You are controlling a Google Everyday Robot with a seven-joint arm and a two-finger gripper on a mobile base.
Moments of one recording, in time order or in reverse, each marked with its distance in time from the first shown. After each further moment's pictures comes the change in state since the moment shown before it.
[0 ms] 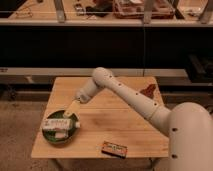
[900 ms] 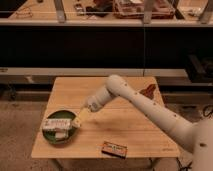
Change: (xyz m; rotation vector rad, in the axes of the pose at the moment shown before) arm -0.073 -0.063 -0.042 0.030 0.081 0.075
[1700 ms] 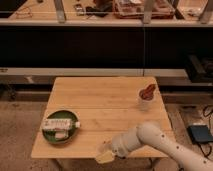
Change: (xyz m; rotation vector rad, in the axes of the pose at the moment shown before) arm -0.170 -0.085 -0.014 -0.133 0.060 0.097
